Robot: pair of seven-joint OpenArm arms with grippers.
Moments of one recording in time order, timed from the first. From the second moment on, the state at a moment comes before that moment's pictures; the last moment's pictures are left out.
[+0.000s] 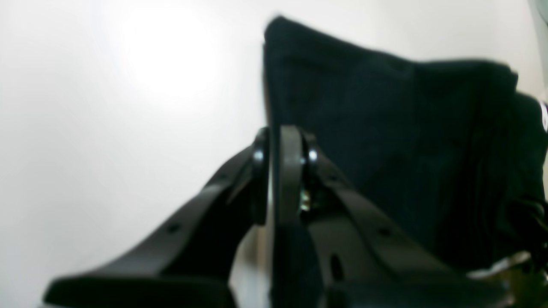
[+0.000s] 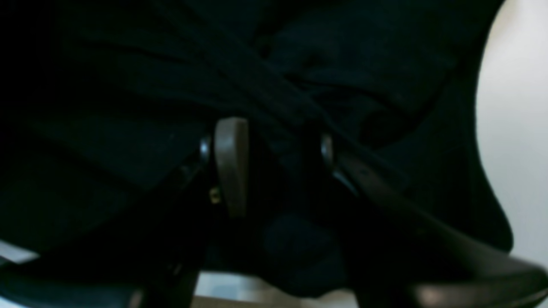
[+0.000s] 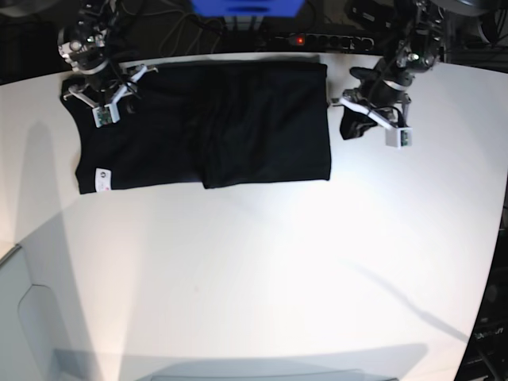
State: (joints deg) left arm 32.9 -25.4 -0.1 117.3 -45.9 9.9 32.8; right arm -29.4 -5.9 27.8 106.5 -5.2 38.9 -31.8
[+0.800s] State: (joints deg) left arm 31.2 -17.9 1.3 106.7 -46.4 9.7 32.5; right arm -28.1 -5.8 27.8 106.3 -5.5 38.9 -32.2
